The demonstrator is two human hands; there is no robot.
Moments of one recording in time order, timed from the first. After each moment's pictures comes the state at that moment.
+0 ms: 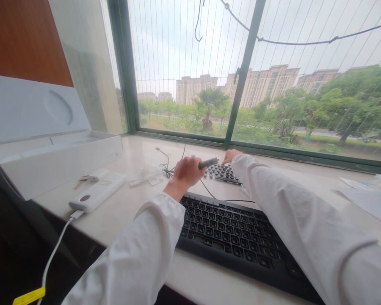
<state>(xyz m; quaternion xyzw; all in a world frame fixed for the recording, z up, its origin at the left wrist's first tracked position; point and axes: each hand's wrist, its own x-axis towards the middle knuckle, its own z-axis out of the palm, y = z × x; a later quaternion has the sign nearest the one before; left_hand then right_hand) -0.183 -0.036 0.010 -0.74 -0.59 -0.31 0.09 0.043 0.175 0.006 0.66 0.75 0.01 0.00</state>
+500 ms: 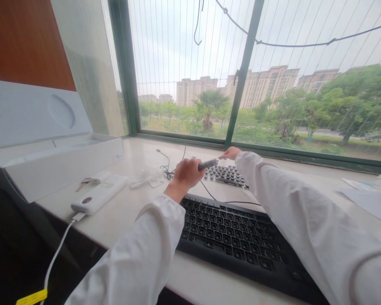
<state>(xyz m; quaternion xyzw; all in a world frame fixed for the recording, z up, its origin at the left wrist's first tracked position) -0.184 -0.038 0.010 -0.74 -0.59 -0.30 0.13 0.044 0.167 0.027 0.63 0.76 -0.12 -0.10</state>
